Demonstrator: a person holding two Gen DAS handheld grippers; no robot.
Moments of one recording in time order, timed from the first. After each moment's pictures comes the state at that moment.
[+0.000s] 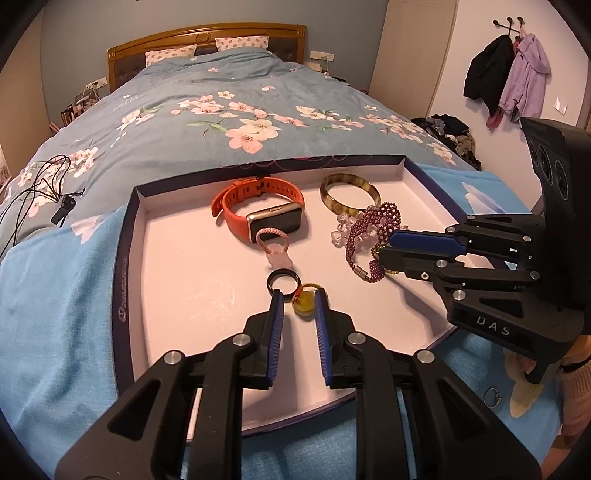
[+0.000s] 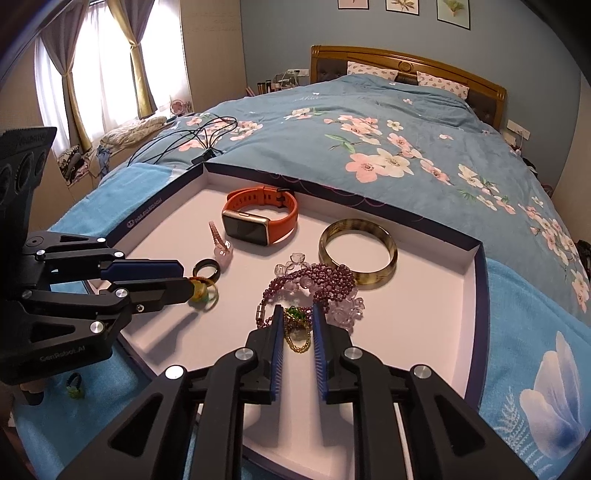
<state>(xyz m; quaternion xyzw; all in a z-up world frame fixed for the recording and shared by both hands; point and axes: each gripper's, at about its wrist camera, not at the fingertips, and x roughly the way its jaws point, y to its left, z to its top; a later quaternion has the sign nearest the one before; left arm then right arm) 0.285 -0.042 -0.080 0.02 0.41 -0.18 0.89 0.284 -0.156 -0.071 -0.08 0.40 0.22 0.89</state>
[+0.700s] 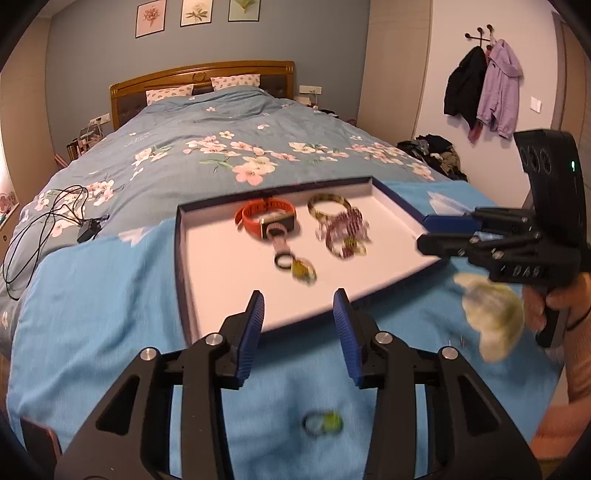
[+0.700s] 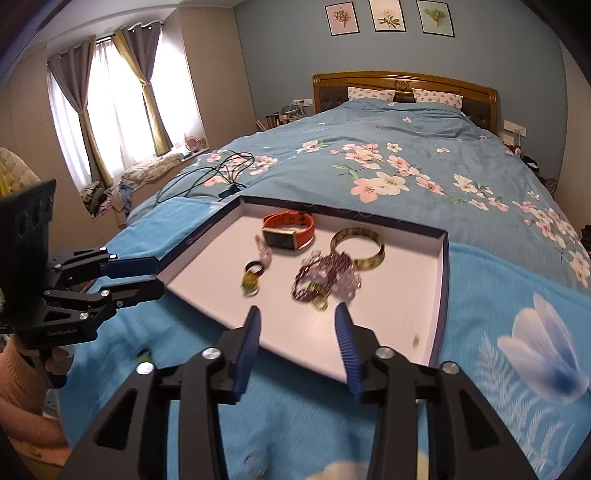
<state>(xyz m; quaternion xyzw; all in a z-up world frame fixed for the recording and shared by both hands) 0.187 -0.002 -0.040 0.04 0.34 -0.19 0.92 0.213 -0.194 -0.035 -0.02 0.36 0.25 0.90</state>
